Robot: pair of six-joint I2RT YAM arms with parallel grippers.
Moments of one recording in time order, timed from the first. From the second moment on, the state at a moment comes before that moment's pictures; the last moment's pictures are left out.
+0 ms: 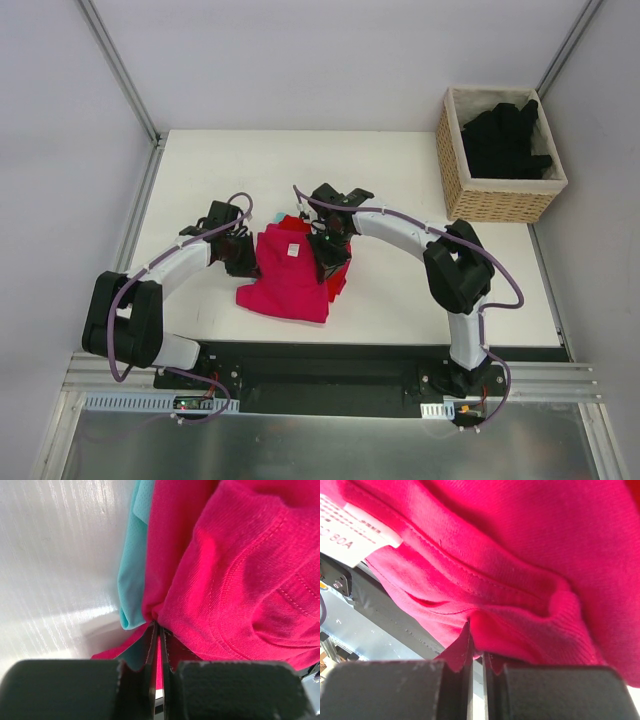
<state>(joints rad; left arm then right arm) -0.24 1.40 0.76 -0.51 0.31 -0.41 0.81 1.99 1.58 -0.94 -0.38 0.30</state>
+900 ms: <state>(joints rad) -0.24 1.21 1.08 -0.79 0.34 -0.41 0.81 1.99 1.66 -0.97 -0.35 0.30</state>
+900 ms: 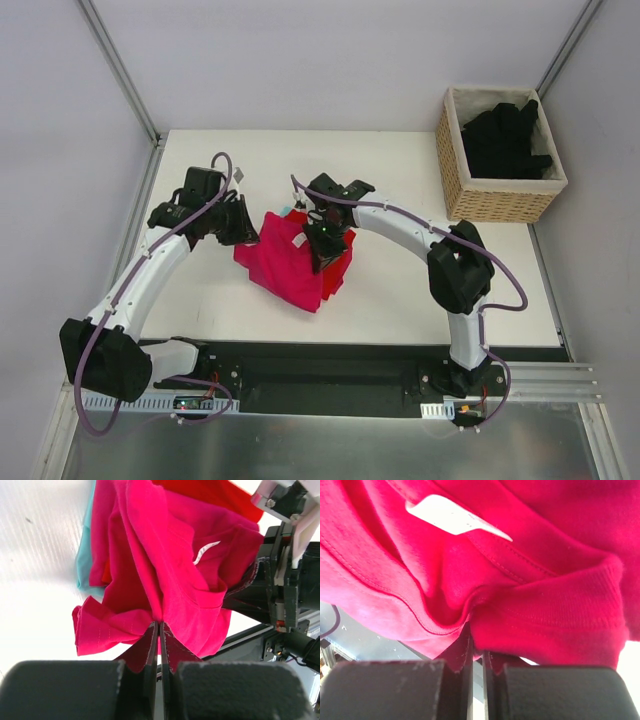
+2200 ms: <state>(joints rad) -0.24 1.42 0.96 -0.77 0.15 -0.43 0.80 1.99 1.69 -1.03 -0.32 0.26</state>
